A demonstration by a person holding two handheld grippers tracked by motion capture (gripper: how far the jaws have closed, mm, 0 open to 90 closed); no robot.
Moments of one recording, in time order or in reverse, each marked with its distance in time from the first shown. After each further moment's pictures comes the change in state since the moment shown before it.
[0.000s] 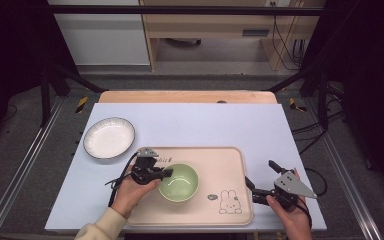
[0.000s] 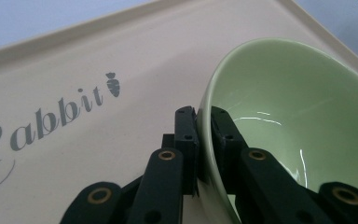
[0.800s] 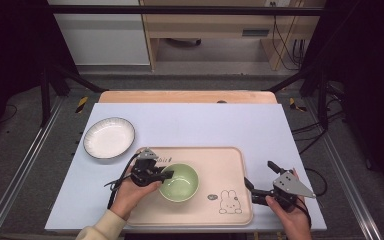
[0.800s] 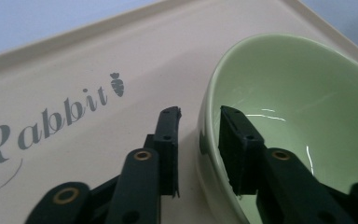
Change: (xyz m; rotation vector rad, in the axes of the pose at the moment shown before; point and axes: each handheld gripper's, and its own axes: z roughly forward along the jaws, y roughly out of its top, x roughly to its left) left arm -0.003 -0.003 -0.002 -0.023 0.033 0.026; right arm 0.001 0.000 0.001 0.009 0.013 -0.001
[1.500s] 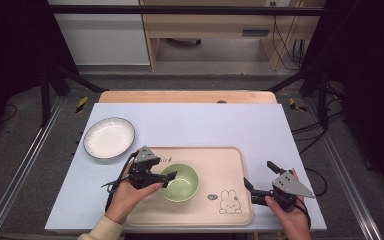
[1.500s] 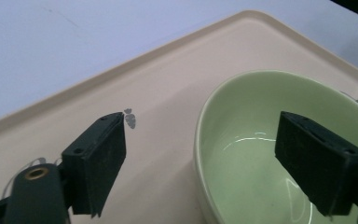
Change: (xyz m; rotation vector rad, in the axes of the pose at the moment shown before) left arm -0.011 0.005 -0.012 -0.104 0.056 0.088; right arm 0.001 0.000 0.001 0.002 0.001 0.003
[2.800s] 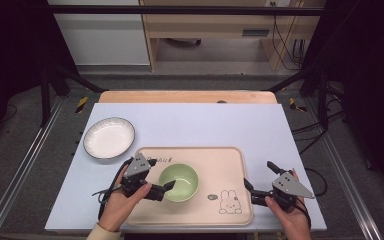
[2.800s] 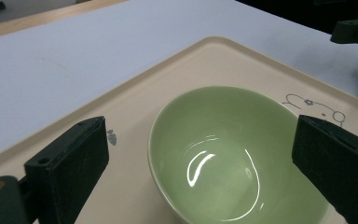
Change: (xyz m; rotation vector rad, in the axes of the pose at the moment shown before) left arm -0.020 -0.003 -0.040 -0.120 -0.055 0.115; right arm 0.001 0.001 -0.001 0.003 -0.002 -0.012
